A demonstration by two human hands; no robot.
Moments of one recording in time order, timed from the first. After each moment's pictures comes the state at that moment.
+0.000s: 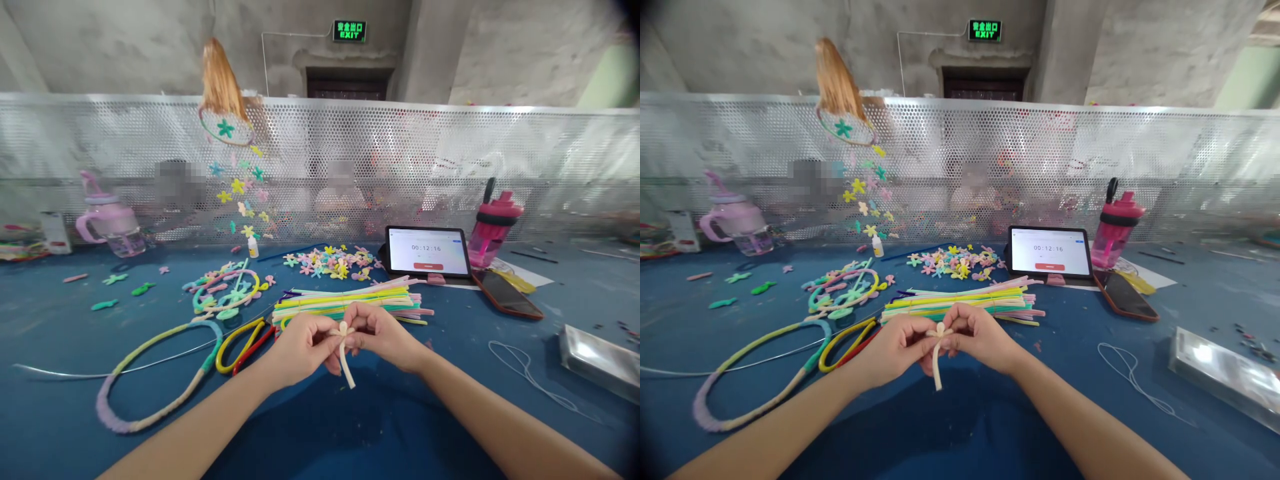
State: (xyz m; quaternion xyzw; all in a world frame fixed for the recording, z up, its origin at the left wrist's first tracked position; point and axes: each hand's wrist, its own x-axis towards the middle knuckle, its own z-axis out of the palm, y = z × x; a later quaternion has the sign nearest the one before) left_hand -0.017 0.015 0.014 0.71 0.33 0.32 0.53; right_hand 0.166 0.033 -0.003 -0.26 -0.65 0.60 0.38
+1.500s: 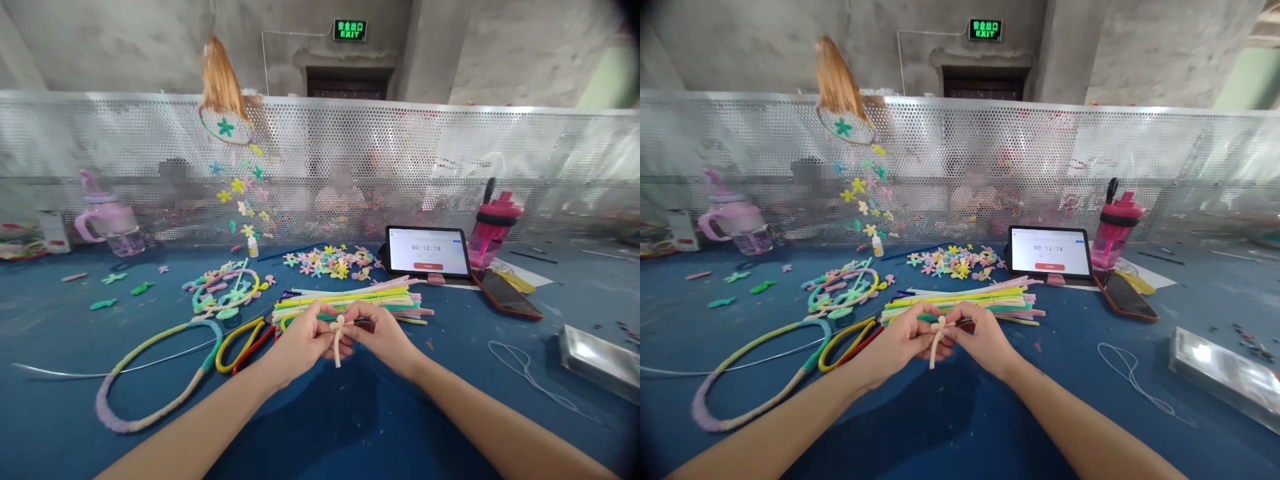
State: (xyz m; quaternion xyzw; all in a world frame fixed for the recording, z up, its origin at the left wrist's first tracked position) left_hand -0.010 0.017 0.008 0.57 0.34 0.37 0.64; right_hand 0.162 0.036 -0.013 -0.33 -0.71 0.42 0.46
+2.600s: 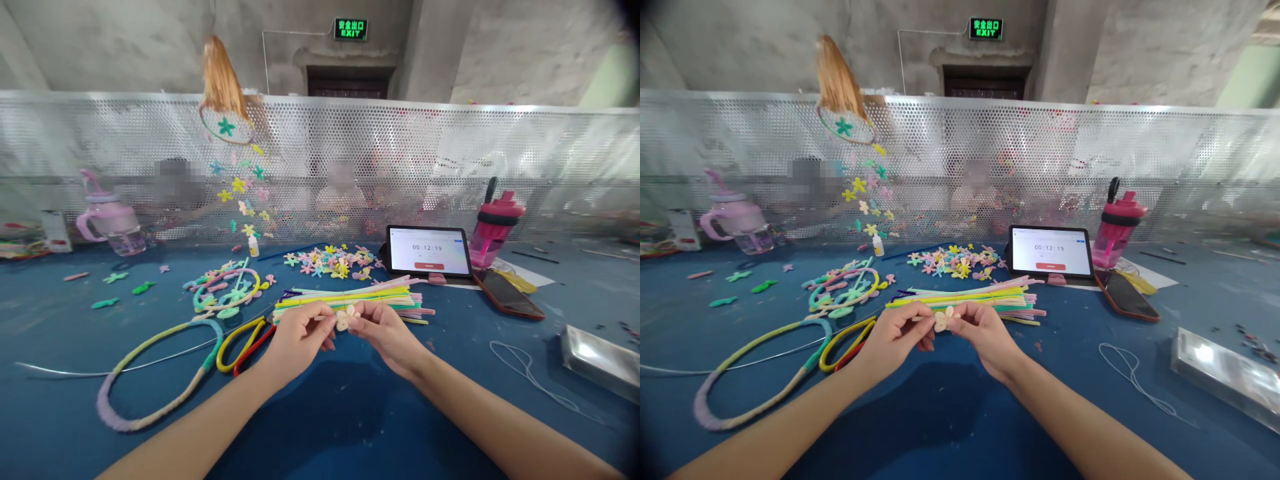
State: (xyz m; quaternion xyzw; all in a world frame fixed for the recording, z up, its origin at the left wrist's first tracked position) left_hand -0.019 0.019 0.011 0.73 0.37 0.41 0.40; right_hand 0.157 0.028 -0.002 -0.28 -0.53 0.62 0.50
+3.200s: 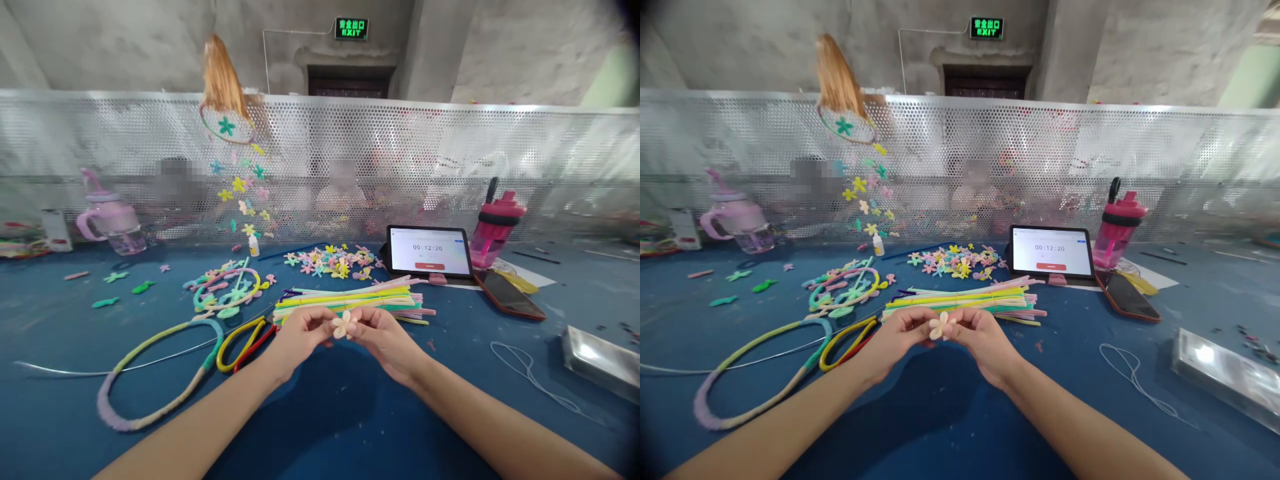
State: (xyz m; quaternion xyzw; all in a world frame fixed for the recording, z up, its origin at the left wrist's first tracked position) left_hand -0.018 0.030 0.002 0.67 0.38 0.40 0.50; right_hand 0.152 0.022 -0.003 -0.27 -0.50 0.66 0.49
